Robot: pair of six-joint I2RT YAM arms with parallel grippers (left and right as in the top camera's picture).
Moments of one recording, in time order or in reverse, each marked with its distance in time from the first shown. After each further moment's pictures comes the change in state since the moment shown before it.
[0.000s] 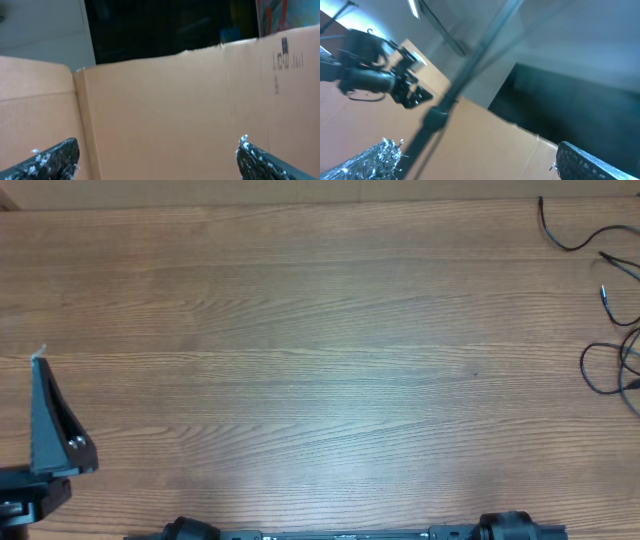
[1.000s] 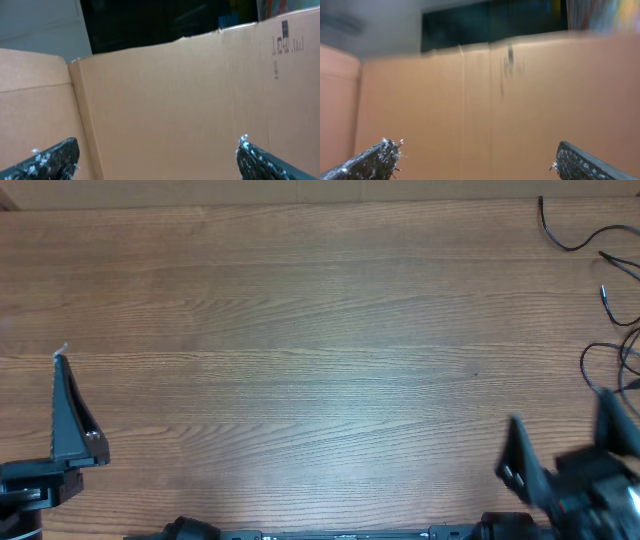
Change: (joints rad) left arm 0.000 0.001 -0.018 -0.031 -0.002 0.001; right arm -0.074 -0.192 -0.948 0.467 0.465 0.247
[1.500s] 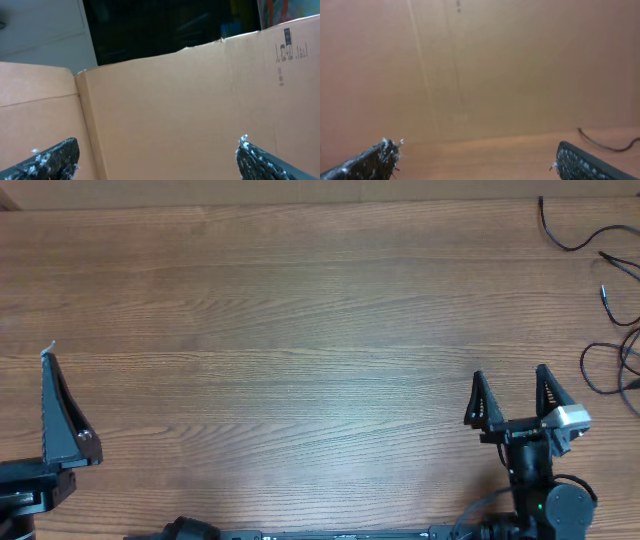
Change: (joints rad) left arm 0.000 0.000 0.000 0.050 0.000 0.052; right arm 0.000 -0.004 -0.432 0.138 0.148 0.031
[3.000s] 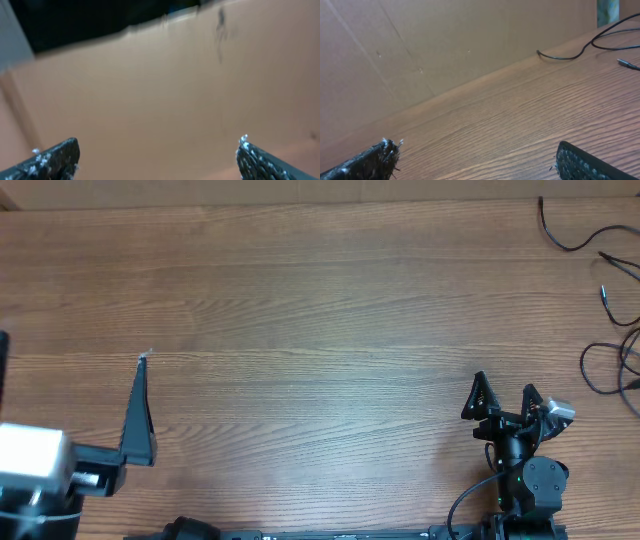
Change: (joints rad) left arm 0.000 0.035 -0.011 -0.087 0.257 -0.029; right arm 0.000 0.044 -0.116 -0.150 0.172 0.175
